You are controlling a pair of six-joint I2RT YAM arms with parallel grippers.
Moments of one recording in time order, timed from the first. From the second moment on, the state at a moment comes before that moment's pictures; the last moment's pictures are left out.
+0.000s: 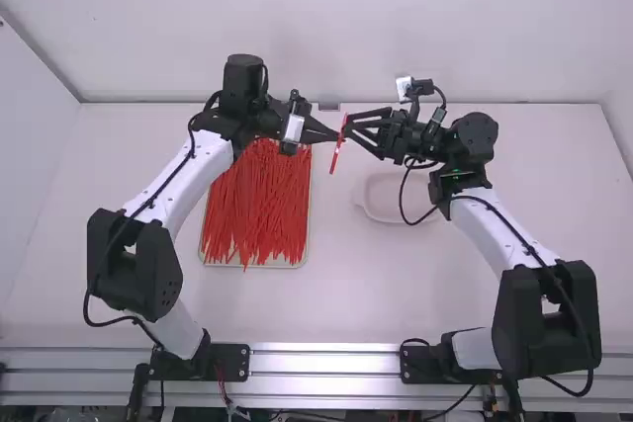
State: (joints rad) left arm -0.24 1.74 1.47 -0.19 1.52 1.05; right arm 0.17 1.51 0.94 0.94 -1.23 0.94
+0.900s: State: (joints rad) left arm -0.26 1.74 1.47 -0.21 1.49 1.05; right arm 0.17 1.51 0.94 0.94 -1.23 0.95
